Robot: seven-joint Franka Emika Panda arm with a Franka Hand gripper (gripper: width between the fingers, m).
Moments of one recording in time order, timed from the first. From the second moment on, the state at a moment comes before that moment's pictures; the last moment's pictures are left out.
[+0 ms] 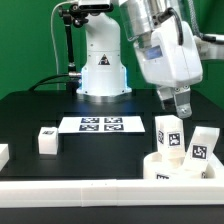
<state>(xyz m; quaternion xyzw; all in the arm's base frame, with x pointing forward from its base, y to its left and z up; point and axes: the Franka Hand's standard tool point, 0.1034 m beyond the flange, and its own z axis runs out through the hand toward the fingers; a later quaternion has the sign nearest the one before) 0.624 0.048 0.114 -0.78 0.60 0.01 0.14</state>
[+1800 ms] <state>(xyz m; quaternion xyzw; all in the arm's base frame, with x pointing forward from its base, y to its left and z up) 0.567 -0.099 0.081 -1.00 0.08 0.03 0.01</state>
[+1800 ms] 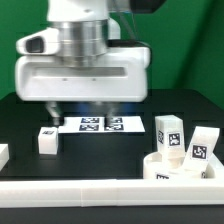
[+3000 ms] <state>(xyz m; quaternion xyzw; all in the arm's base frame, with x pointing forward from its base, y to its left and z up) 0.518 -0.142 0.049 -0.95 0.10 0.31 0.05</state>
